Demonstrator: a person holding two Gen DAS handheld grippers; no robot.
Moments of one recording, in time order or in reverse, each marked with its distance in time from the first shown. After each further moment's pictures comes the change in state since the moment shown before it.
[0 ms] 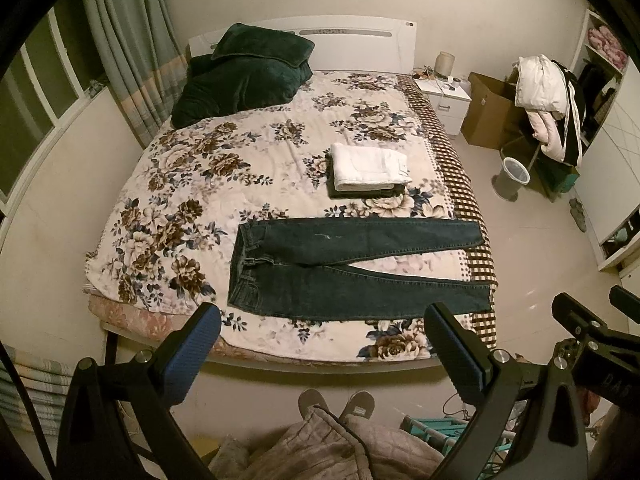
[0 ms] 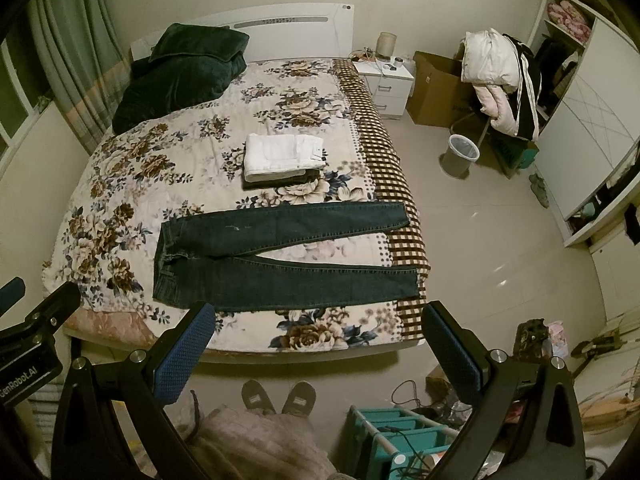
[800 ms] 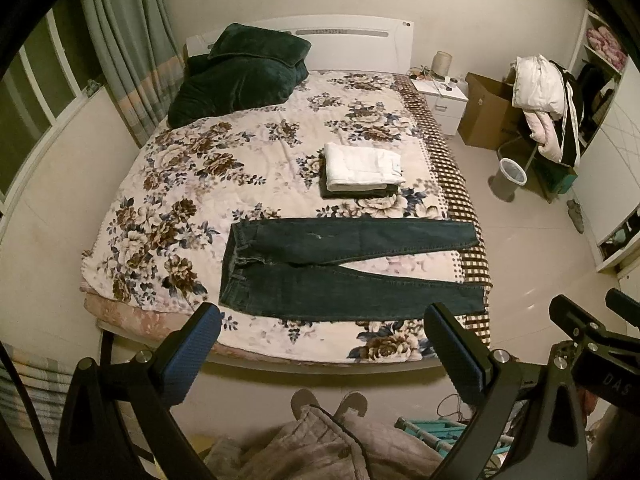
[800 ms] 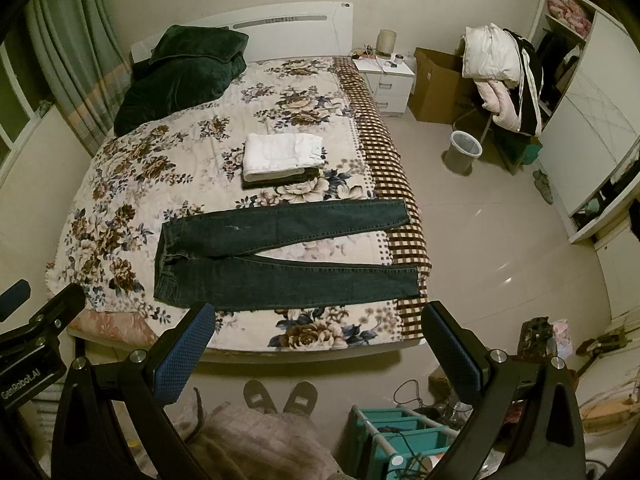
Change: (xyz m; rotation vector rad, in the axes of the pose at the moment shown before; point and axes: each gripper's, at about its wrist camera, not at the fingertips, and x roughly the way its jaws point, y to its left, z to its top) left arm 0.004 -0.014 -0.009 -0.007 -0.009 0.001; right arm 0.000 -0.001 -0.001 0.003 0.002 0.005
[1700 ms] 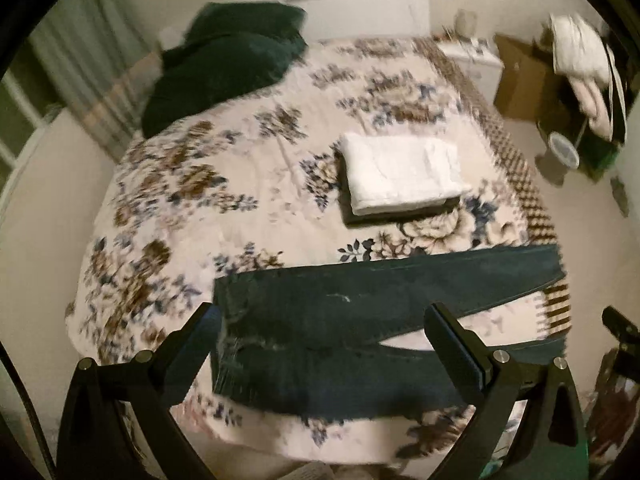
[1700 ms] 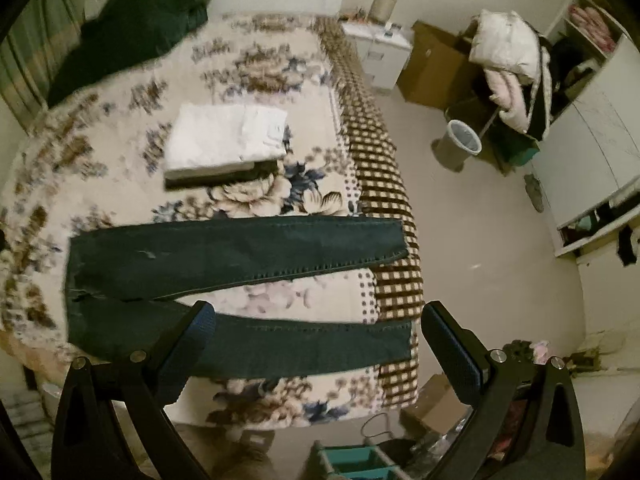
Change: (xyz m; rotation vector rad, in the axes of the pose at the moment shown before) left arm 0.354 -0.008 0.152 0.129 0.101 0.103; right arm 0.409 -0.016 0.181 -0.091 0.171 -0.162
